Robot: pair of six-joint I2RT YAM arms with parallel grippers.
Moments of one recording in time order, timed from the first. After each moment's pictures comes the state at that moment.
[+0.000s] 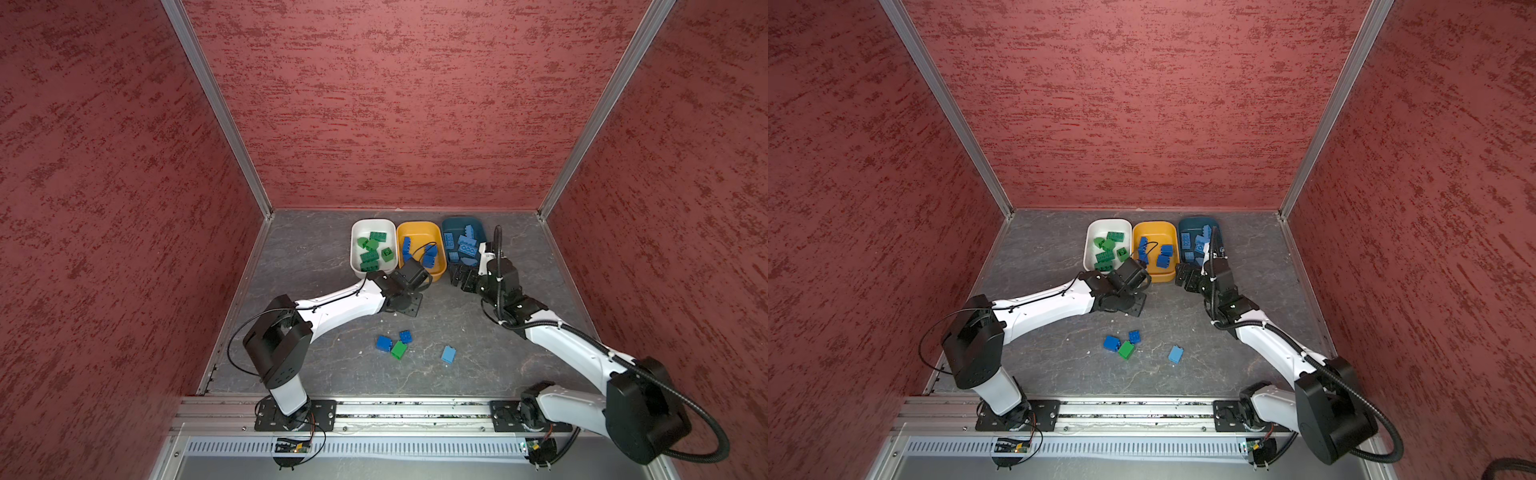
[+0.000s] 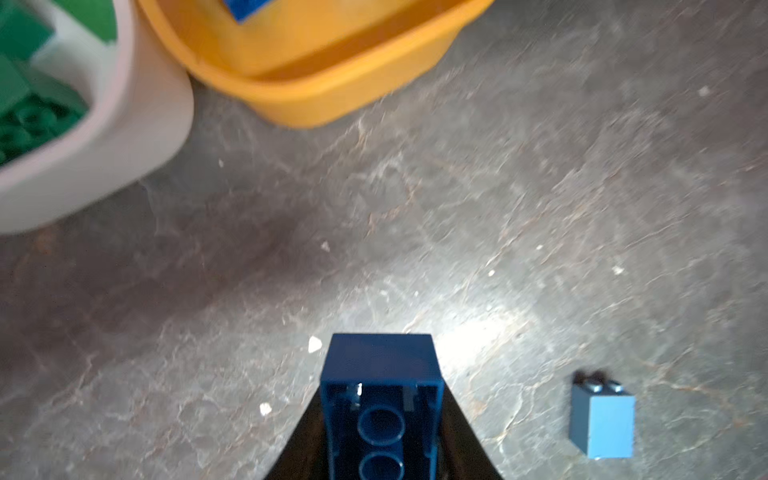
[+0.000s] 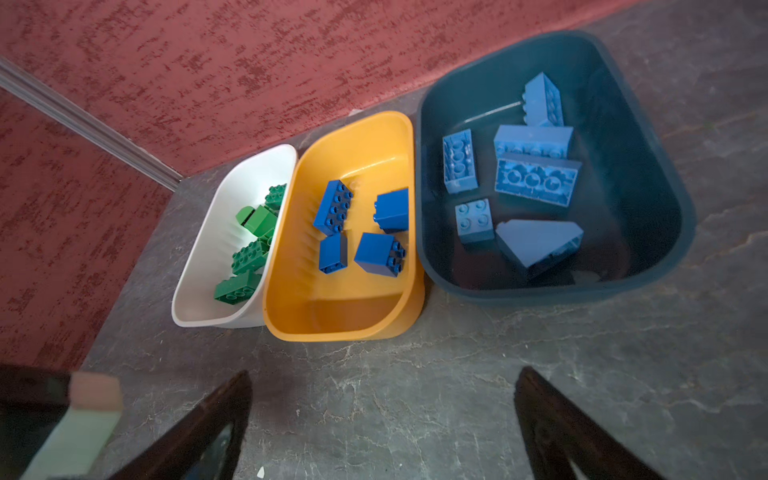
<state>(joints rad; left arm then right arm) -0.85 1.70 1.26 -0.62 -0.10 -0.42 0.41 1.19 0.66 0.09 0.02 0.53</state>
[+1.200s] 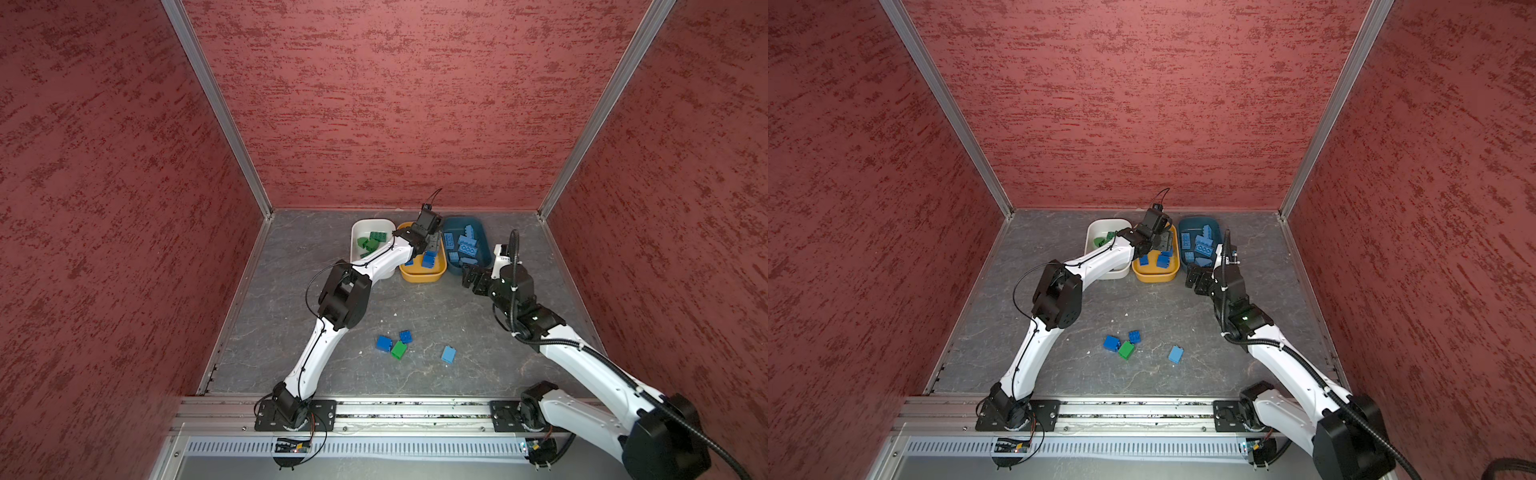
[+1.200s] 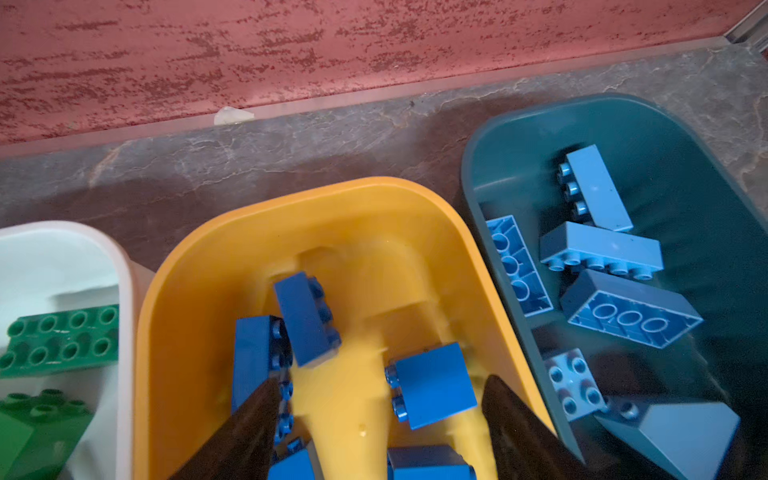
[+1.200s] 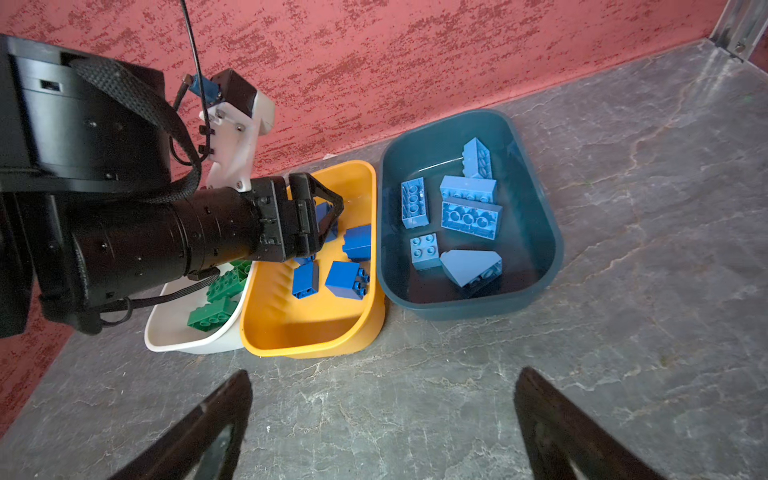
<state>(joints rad) -0.68 2.39 2.10 -0.47 -0.27 -0.33 0.41 1.03 0.63 -0.01 0.15 0.49</state>
